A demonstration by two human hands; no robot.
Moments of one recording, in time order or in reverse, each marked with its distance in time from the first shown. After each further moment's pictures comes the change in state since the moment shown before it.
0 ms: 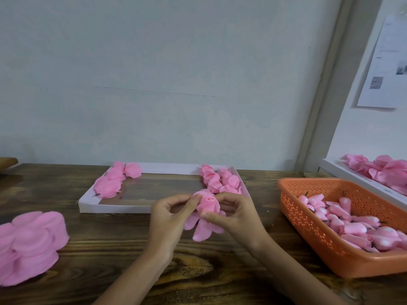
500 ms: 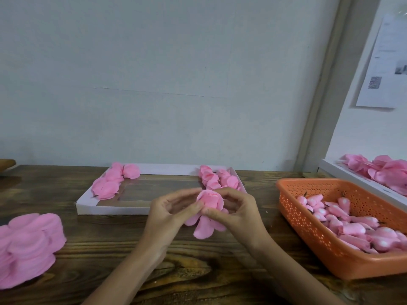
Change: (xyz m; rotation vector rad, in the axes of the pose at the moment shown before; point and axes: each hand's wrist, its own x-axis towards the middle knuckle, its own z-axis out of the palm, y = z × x) left_hand 0.008 0.006 -0.008 -0.022 -0.198 -0.047; right_hand 0.004 0.002 -0.007 -0.021 0.056 -0.086
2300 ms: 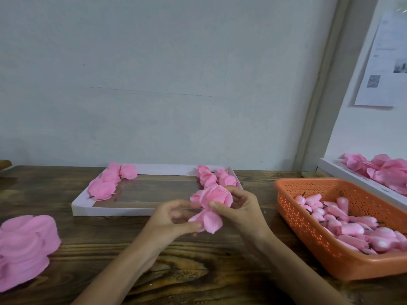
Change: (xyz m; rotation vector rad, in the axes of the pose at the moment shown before) left_hand 0.002 -0.007 -0.008 0.124 -0.148 -0.276; right_hand 0.006 0.005 -0.011 0.197 0.094 0.150
